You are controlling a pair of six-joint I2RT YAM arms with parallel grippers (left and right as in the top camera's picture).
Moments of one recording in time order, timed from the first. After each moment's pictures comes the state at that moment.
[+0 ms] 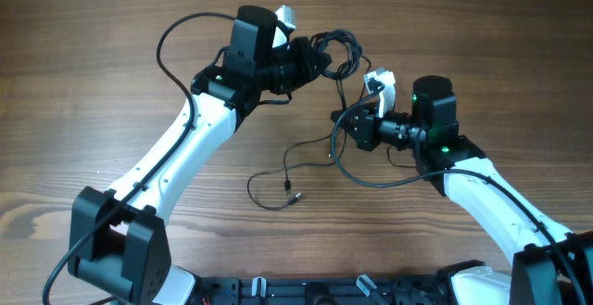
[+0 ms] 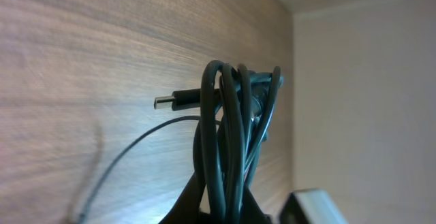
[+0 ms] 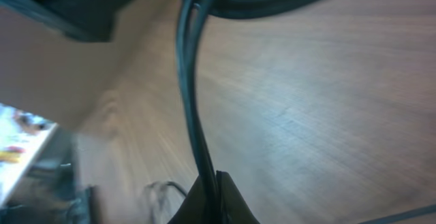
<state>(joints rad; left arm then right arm) -0.43 1.67 1.28 -0.25 0.50 -0.84 0.24 1.41 0.66 0.17 -0.85 0.32</state>
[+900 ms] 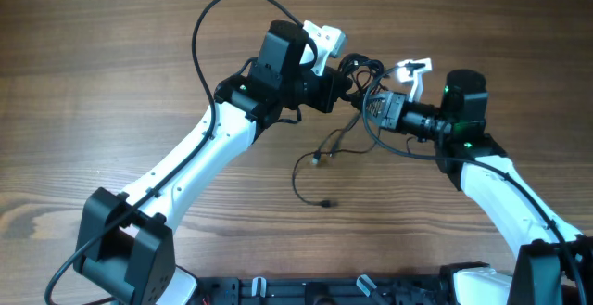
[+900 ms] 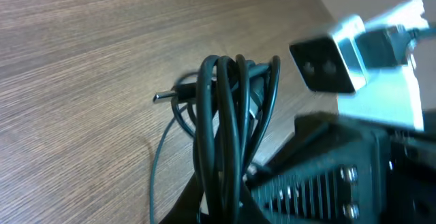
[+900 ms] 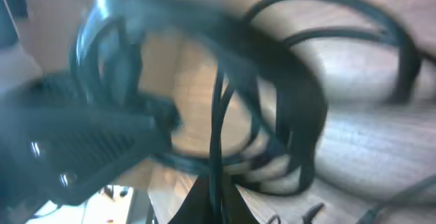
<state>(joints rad) -0.55 1.67 1.28 -0.32 0.49 -0.23 0.09 1.41 0.66 0.25 -0.92 0.73</state>
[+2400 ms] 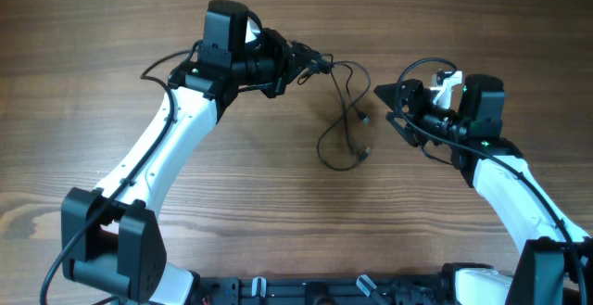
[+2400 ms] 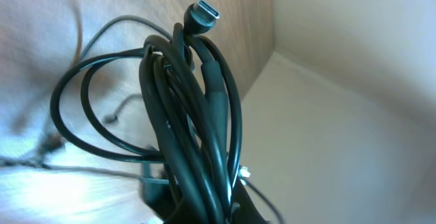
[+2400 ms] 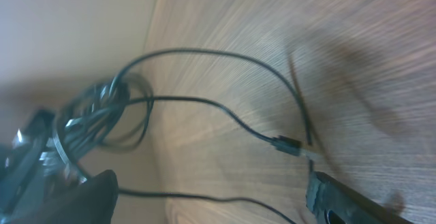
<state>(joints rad) -0.32 1.67 1.28 -0.29 0.66 -1.49 -0.02 1.41 0.66 0.04 -0.74 0.97</state>
